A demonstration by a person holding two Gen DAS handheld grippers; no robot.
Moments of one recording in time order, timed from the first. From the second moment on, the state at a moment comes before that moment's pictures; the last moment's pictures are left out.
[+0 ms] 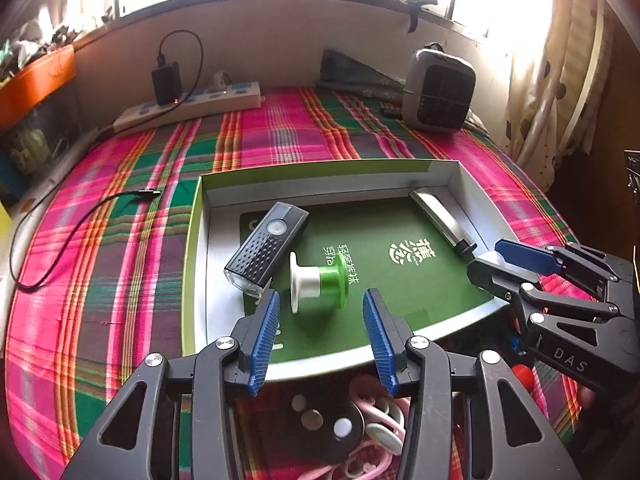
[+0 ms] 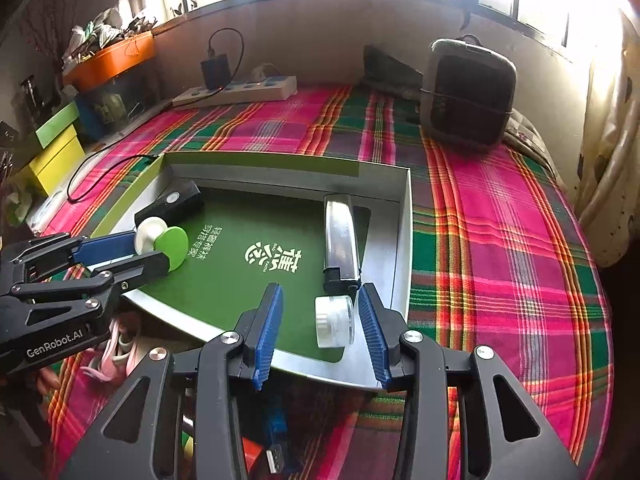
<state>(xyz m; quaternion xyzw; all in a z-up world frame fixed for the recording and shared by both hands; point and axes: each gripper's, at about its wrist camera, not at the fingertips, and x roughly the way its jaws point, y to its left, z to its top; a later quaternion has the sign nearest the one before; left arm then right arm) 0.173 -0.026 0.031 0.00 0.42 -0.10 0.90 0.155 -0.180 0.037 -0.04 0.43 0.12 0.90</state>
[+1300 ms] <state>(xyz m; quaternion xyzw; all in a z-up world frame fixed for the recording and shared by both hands) 0.092 0.024 0.040 -0.07 0.40 -0.09 0.91 0.085 -0.190 0.056 0.01 0.38 0.17 0.91</state>
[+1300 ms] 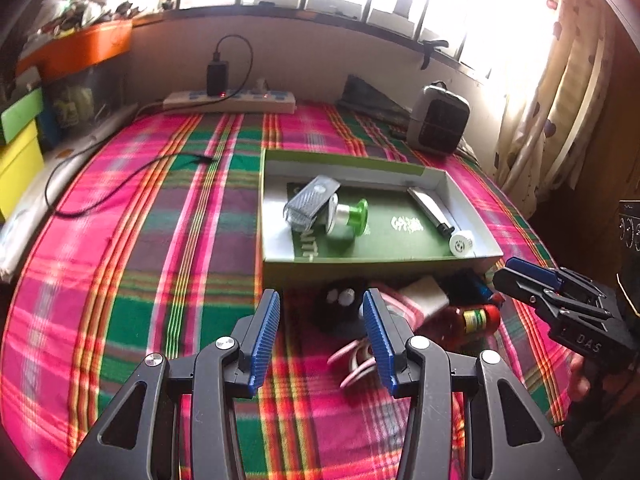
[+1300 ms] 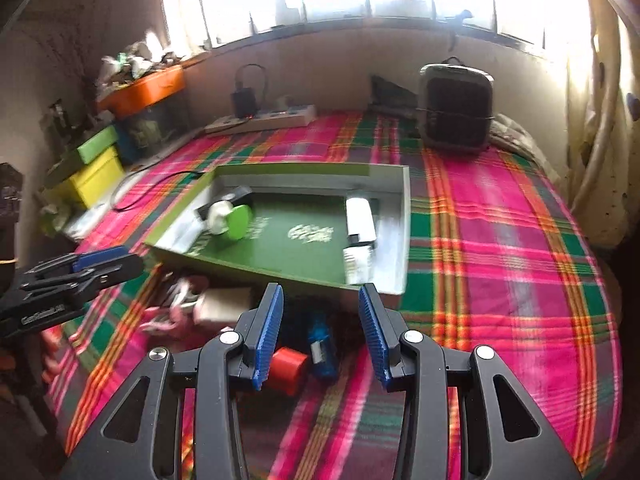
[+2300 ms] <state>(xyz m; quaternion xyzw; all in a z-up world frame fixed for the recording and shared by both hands) 0.070 0.006 0.015 -0.06 0.43 -0.17 0.88 0.047 -0.154 0.045 -0.07 0.41 0.26 0.87</state>
